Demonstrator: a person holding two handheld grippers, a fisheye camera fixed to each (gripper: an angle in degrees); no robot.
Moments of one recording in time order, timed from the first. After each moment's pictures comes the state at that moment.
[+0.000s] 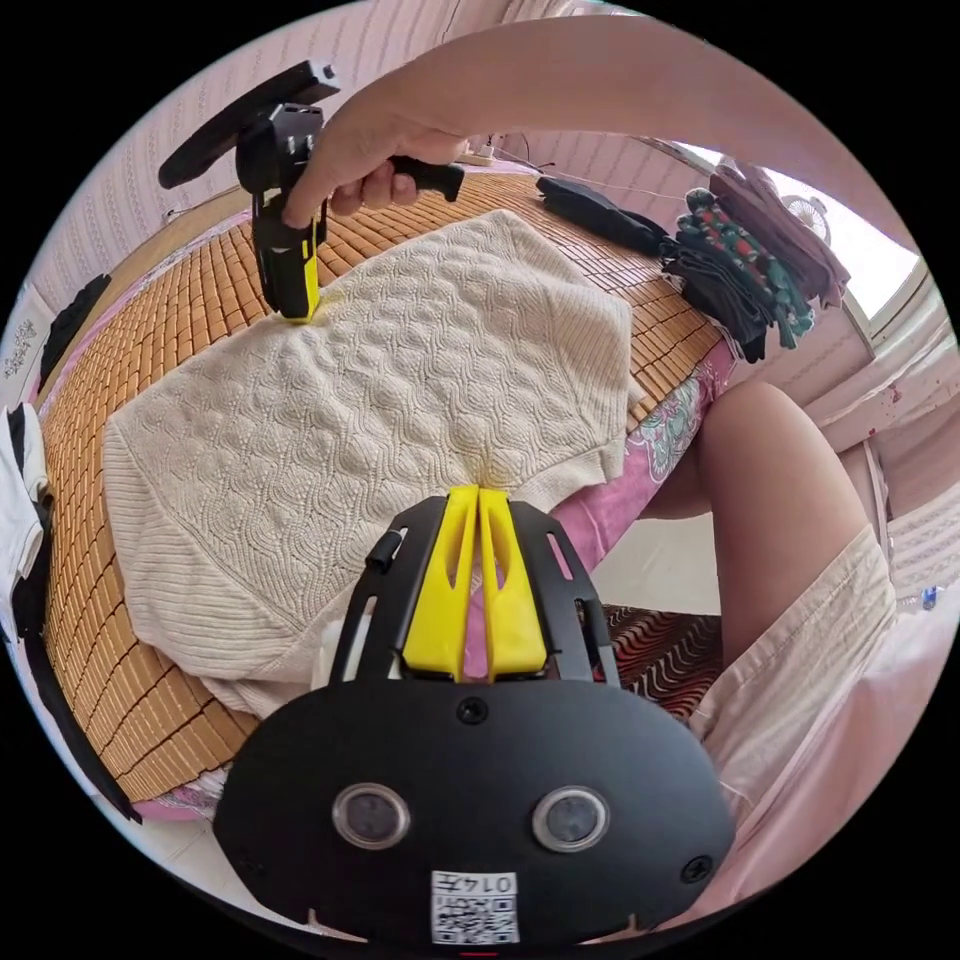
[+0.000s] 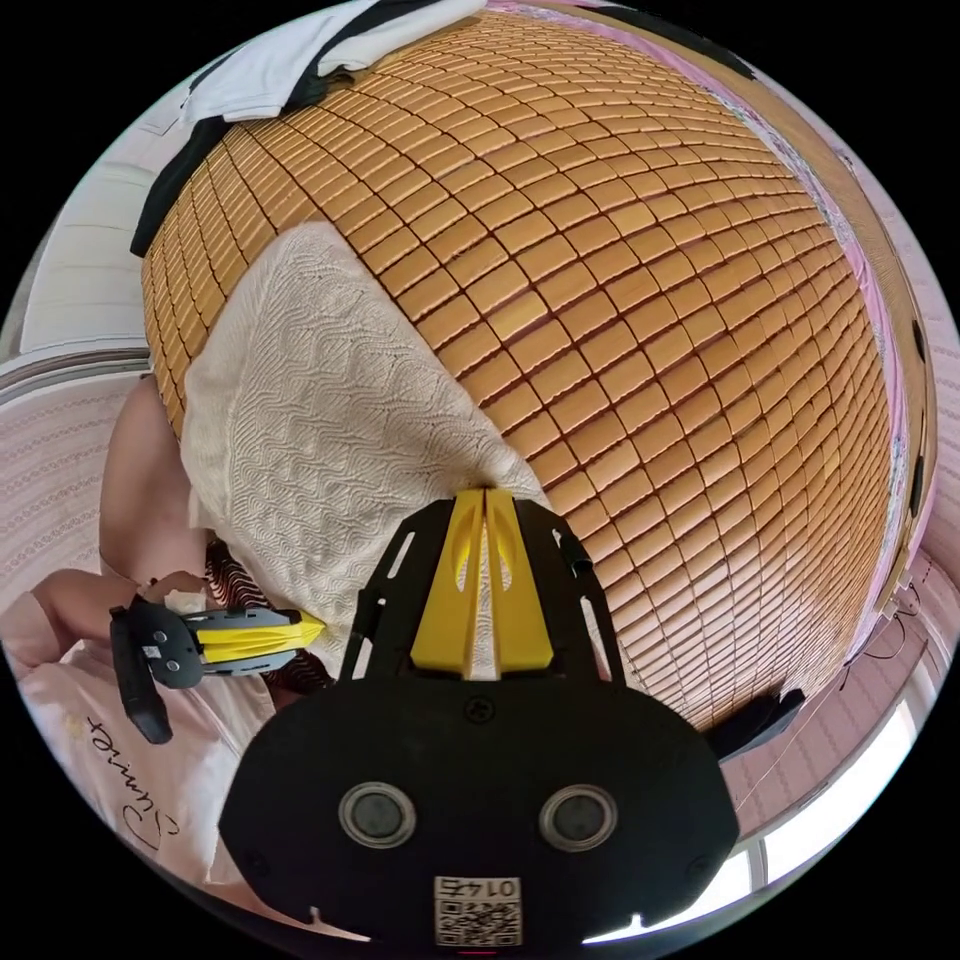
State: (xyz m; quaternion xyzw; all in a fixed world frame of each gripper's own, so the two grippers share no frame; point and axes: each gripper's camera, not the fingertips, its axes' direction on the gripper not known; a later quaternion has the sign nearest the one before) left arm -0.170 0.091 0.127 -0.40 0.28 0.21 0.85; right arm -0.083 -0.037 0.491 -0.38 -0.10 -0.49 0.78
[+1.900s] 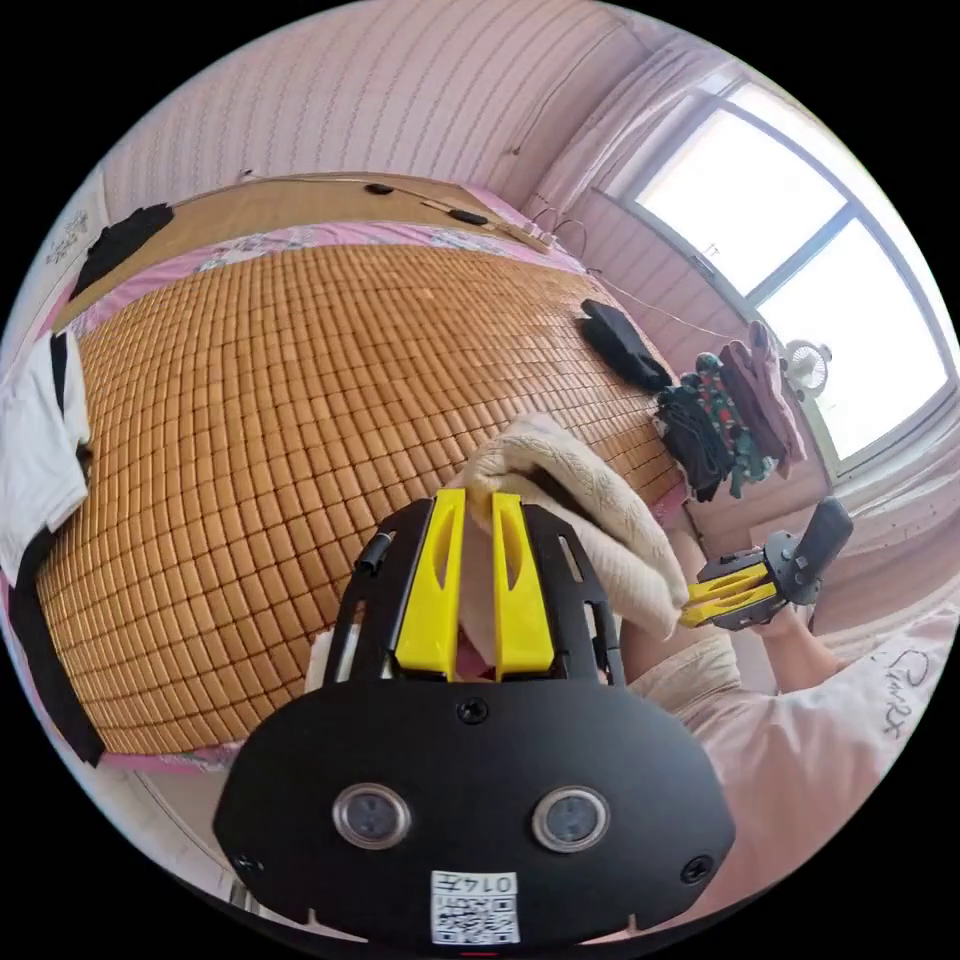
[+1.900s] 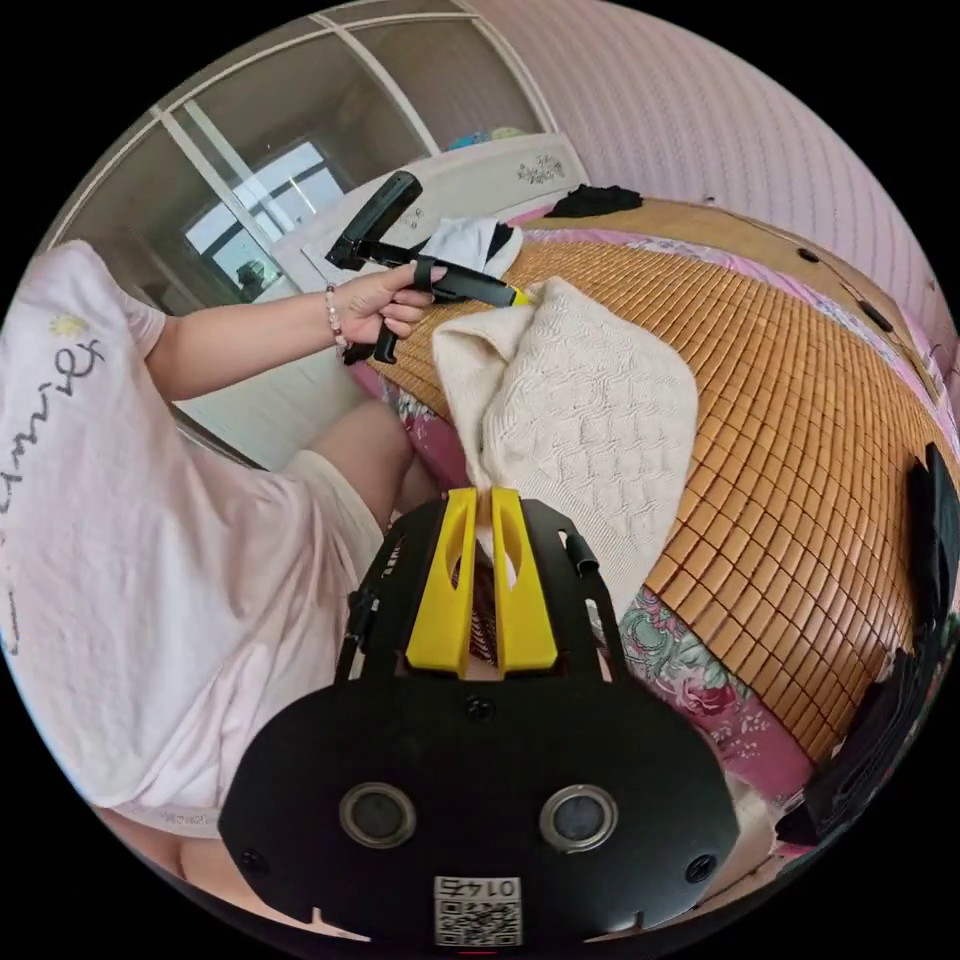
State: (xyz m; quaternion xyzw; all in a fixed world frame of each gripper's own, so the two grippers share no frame) left arm -0.190 0.000 0.237 -0.41 0.27 0.04 0.87; right arm 0.326 0.247 0.212 -0.15 -0.36 -0.34 0.86
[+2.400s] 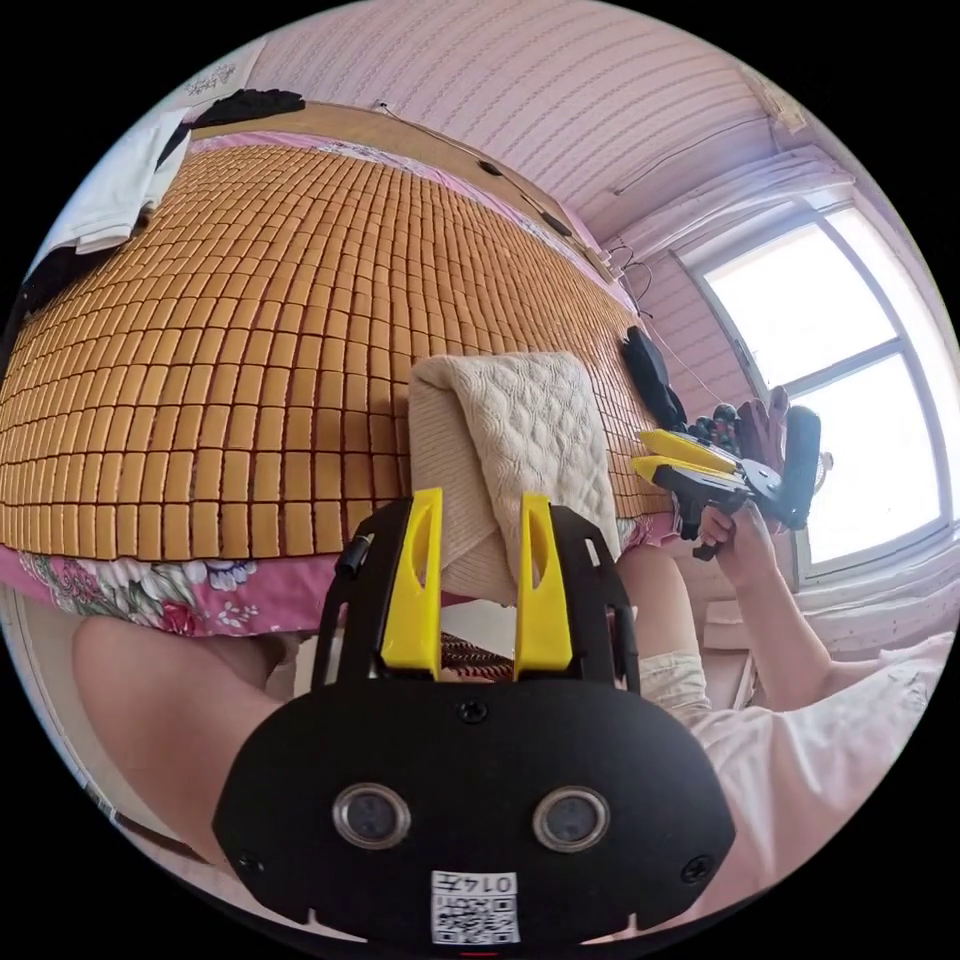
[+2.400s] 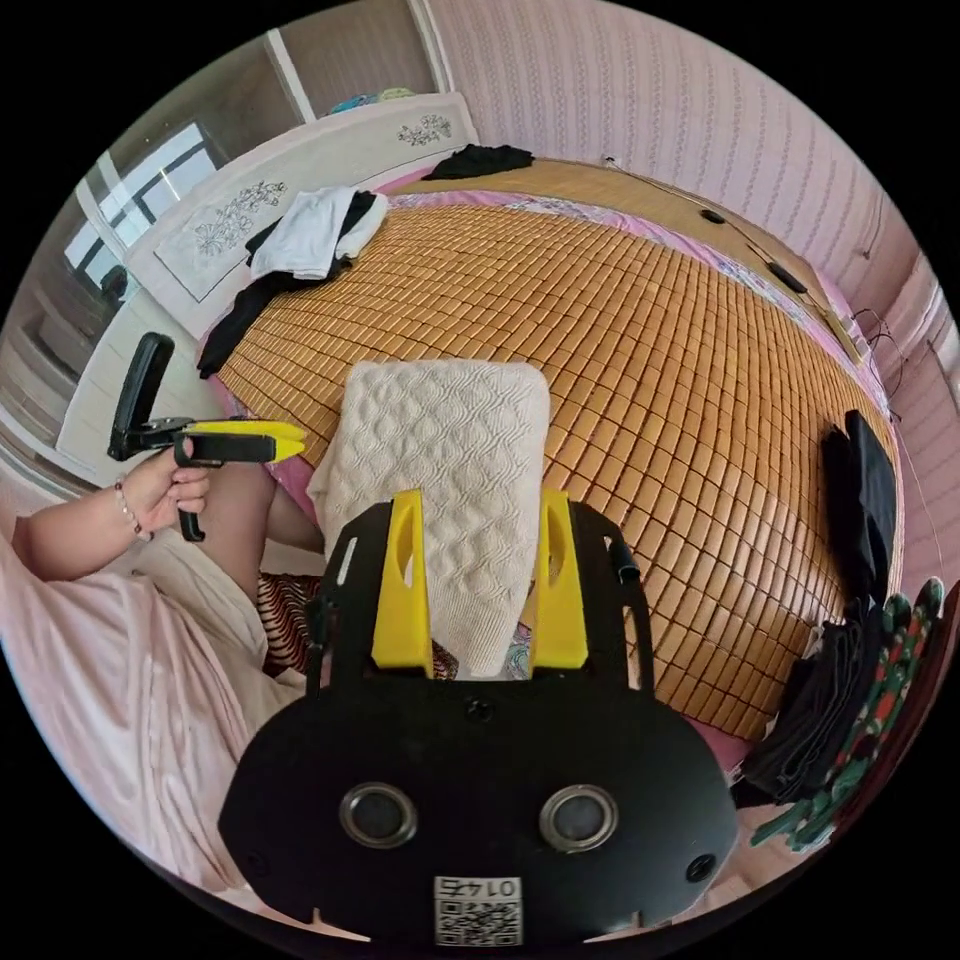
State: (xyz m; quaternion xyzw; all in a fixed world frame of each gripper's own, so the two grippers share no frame) left arm -0.218 0.070 0.231 -0.41 0.27 -0.12 0.86; right arm 0.336 0.178 0.255 -0.15 -0.19 -0.27 0.93
